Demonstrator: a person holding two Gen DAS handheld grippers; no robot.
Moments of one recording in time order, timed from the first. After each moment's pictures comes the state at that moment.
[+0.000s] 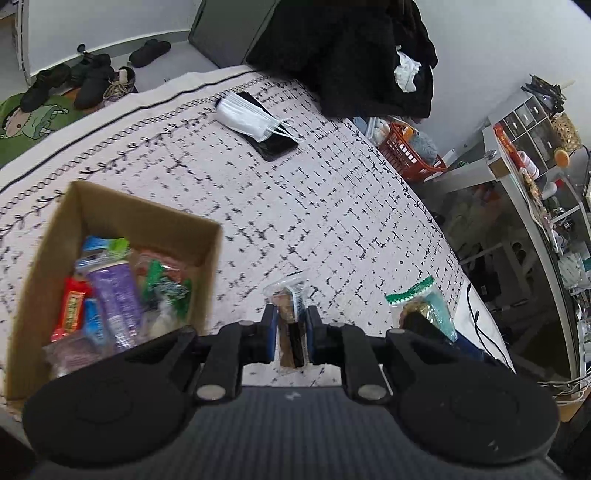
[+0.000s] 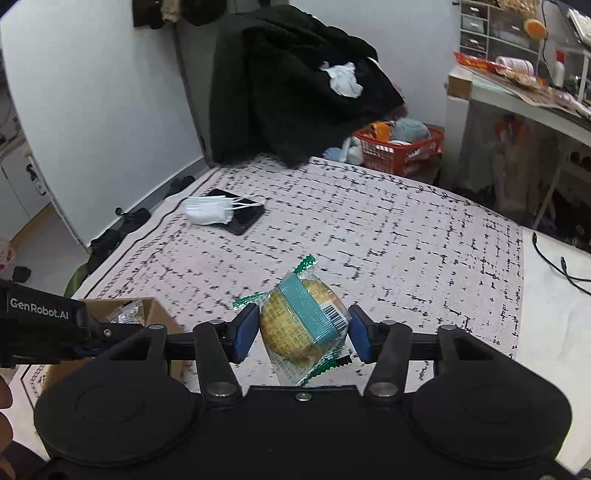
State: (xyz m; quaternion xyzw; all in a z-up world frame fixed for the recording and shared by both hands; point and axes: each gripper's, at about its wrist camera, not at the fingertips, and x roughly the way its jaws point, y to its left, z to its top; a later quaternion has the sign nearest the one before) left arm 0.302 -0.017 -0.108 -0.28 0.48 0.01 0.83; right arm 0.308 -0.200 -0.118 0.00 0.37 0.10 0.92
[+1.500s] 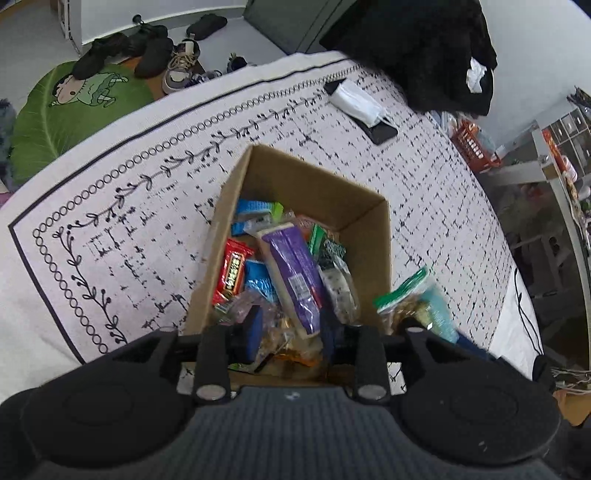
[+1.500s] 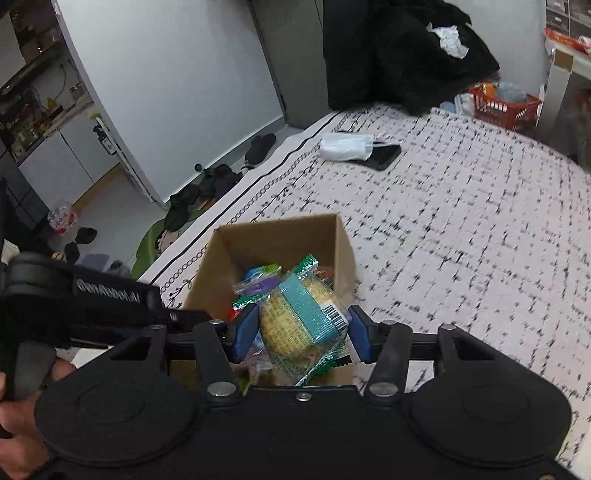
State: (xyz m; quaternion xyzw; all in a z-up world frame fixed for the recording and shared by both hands) left arm 0.228 0.100 -0.130 -0.28 0.53 0.05 0.80; right arm 0.236 -0.068 -0.141 0.02 0.43 0.20 0.88
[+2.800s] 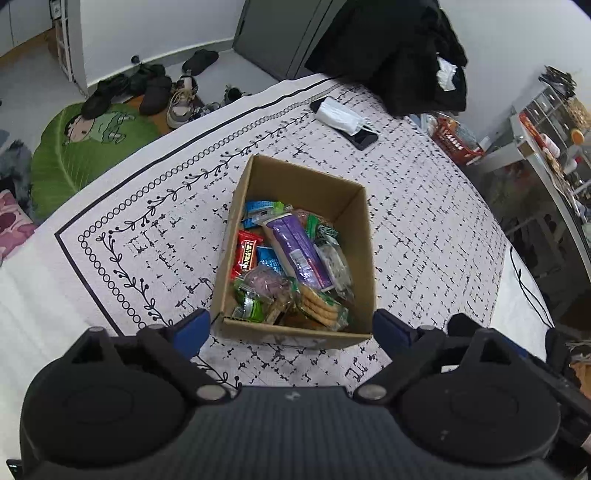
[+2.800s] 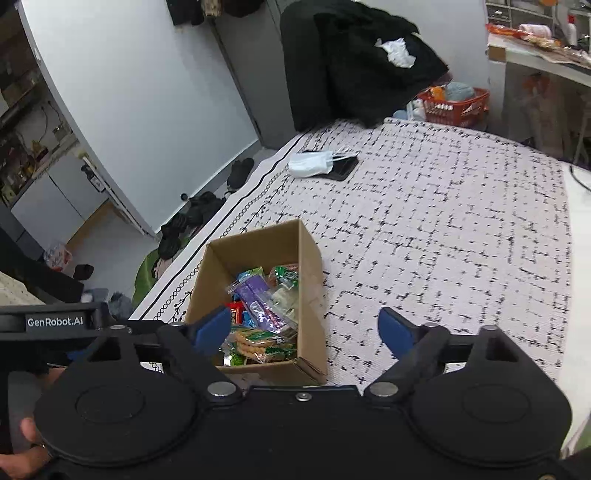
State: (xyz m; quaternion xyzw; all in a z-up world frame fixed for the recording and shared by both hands) left arm 0.160 0.079 -0.079 -0.22 0.50 0.05 0.84; right arm 0.179 -0.127 -0.098 0.07 0.40 0.15 0.90
